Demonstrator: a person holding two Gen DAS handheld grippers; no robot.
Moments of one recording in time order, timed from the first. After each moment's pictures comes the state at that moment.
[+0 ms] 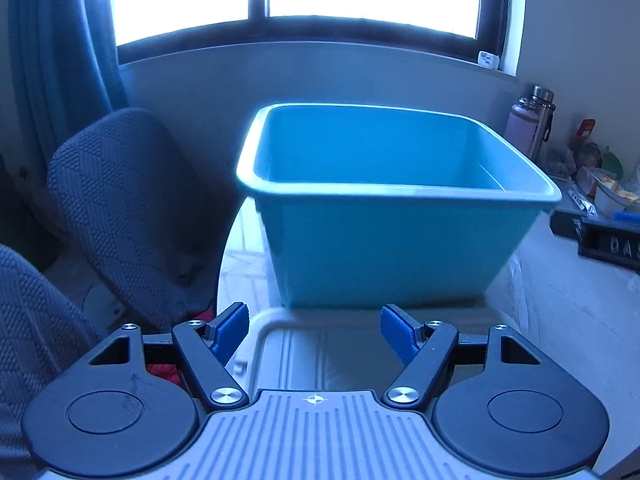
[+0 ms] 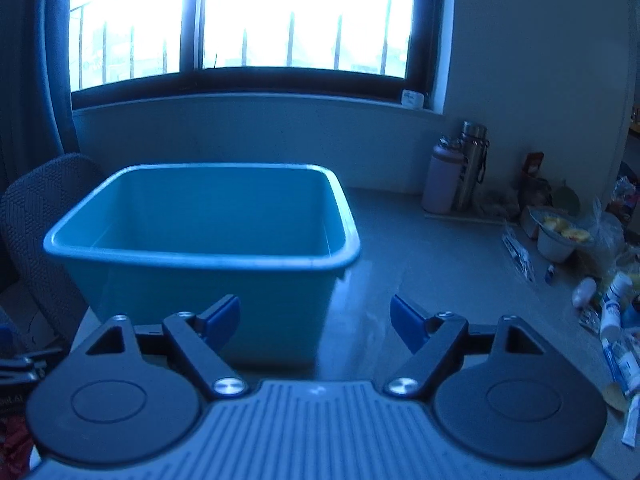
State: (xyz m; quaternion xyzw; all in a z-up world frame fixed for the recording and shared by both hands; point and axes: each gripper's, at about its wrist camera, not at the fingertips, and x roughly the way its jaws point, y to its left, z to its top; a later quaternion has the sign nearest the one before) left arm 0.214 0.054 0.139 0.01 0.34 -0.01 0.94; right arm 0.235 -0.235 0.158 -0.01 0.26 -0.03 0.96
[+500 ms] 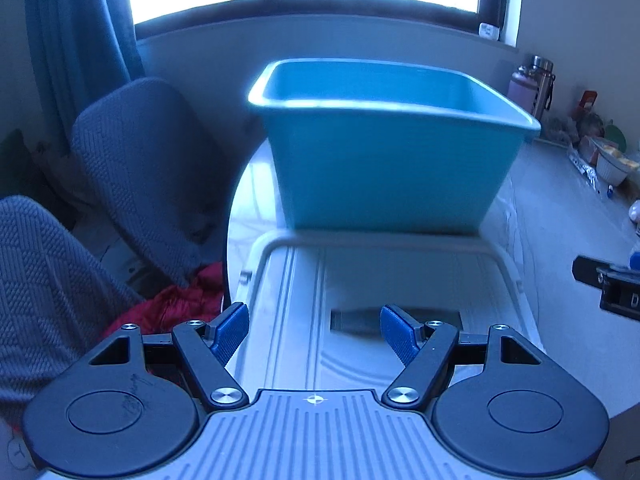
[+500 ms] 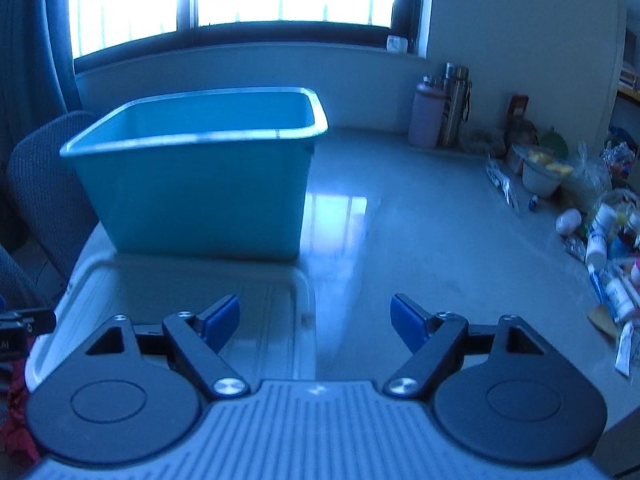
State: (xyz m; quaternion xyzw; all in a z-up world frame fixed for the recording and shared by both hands) left arm 0.144 0.044 0.107 0.01 0.37 0.01 0.93; right arm 0.167 -0.251 0.111 0.00 0.32 -0.03 0.95
